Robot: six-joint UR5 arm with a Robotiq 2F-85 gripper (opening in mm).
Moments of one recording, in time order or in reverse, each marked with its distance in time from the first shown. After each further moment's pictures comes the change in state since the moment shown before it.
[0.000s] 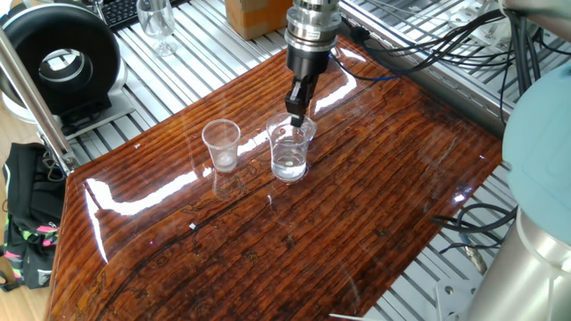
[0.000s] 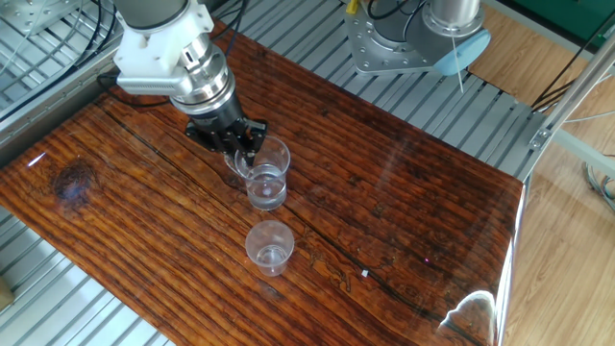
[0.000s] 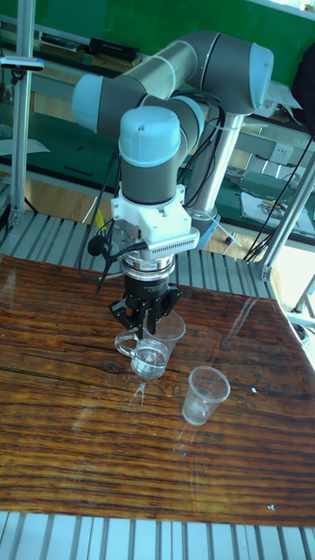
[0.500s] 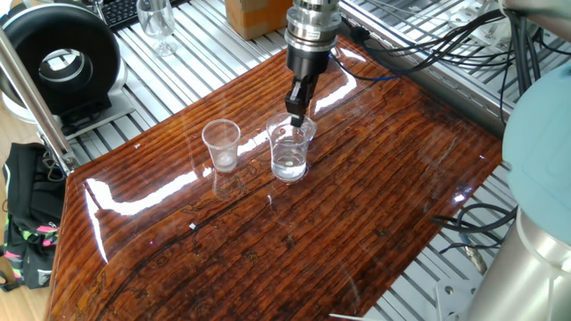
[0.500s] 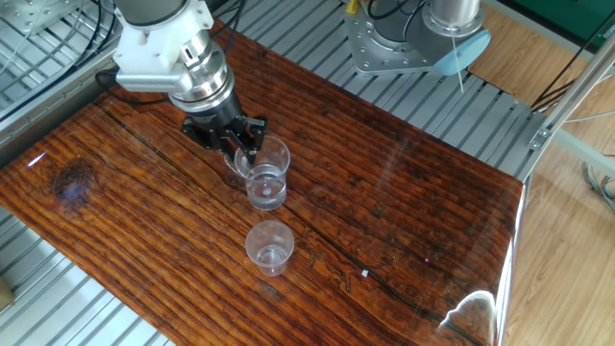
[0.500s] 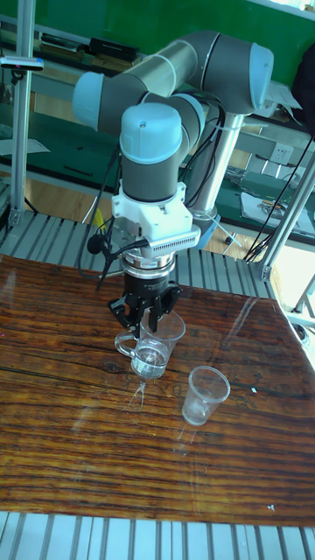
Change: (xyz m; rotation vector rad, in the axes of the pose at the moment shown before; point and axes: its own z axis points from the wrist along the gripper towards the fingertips) arm 0.001 0.001 -0.006 0.003 0.007 -0.004
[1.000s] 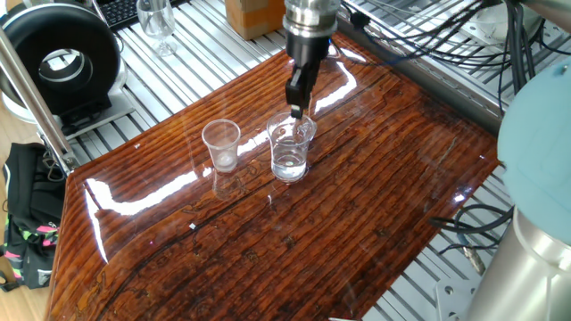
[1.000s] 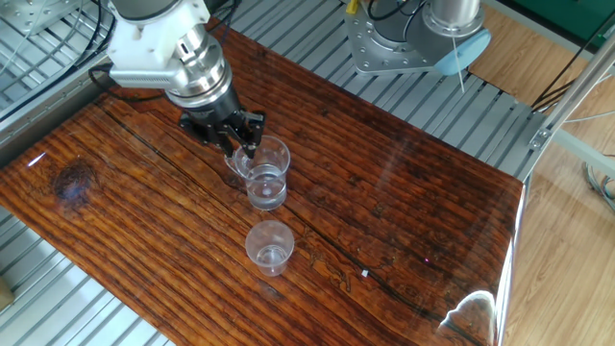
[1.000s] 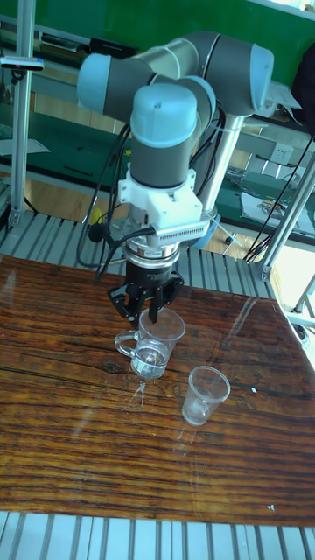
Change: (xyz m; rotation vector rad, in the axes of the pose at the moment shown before) arm -0.001 -0.003 -0.028 0.036 0.041 0.022
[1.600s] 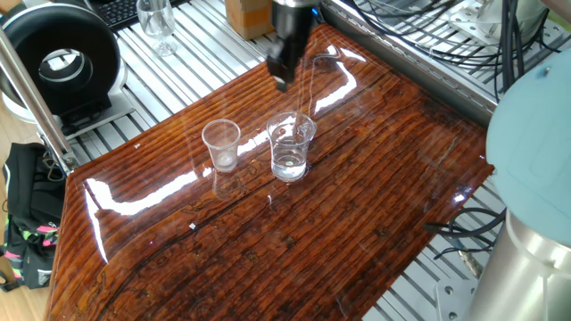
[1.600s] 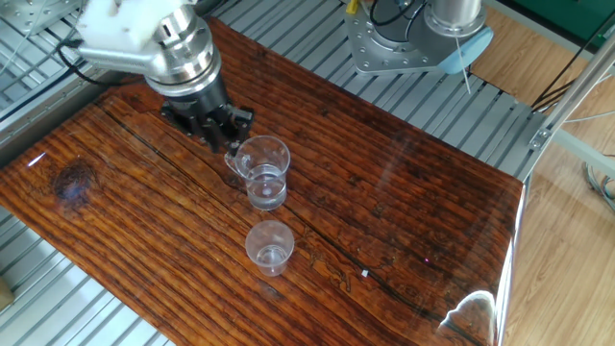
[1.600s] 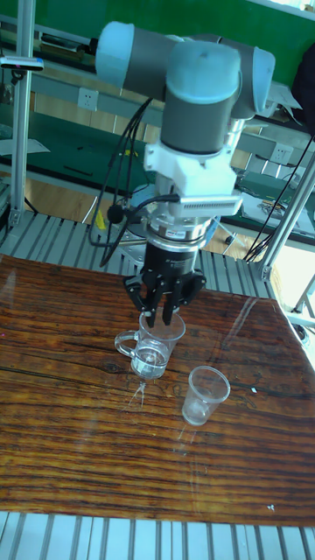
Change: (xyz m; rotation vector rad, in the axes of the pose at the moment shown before) arm -0.060 0.002 -0.058 0.083 -0.093 0.171
